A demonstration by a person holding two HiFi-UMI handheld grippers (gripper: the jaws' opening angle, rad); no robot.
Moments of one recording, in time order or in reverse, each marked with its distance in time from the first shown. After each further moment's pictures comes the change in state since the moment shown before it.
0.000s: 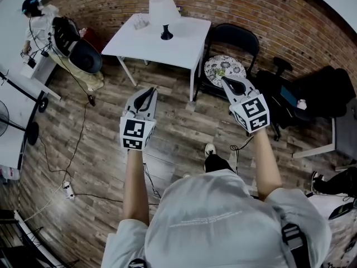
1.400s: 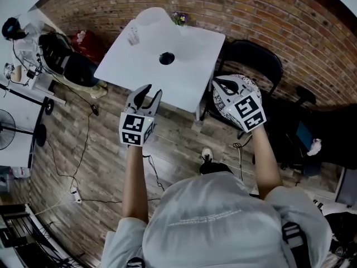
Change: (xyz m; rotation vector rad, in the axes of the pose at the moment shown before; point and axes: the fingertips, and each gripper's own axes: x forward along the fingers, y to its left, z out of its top) left arm 0.346 0.133 -0.037 -0.089 0.183 0.015; right arm 0.293 -0.224 -0.051 0.006 0.010 0.230
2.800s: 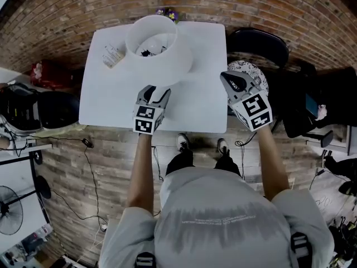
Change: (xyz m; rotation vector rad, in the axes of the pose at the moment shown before) left arm 0.244 0.167 -0.173 -0.083 0.163 -0.404; right arm 0.213 -0.076 -0.041 0.210 0.238 -0.324
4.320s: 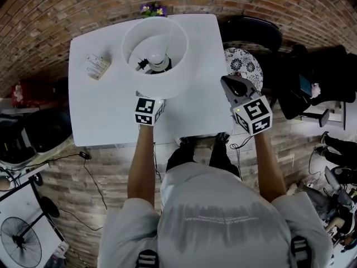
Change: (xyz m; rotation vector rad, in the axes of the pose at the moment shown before) left arm 0.080 0.040 0.031 0.022 -0.251 -0.178; right arm 0.041 0.004 -0.034 0.200 0.131 -0.126
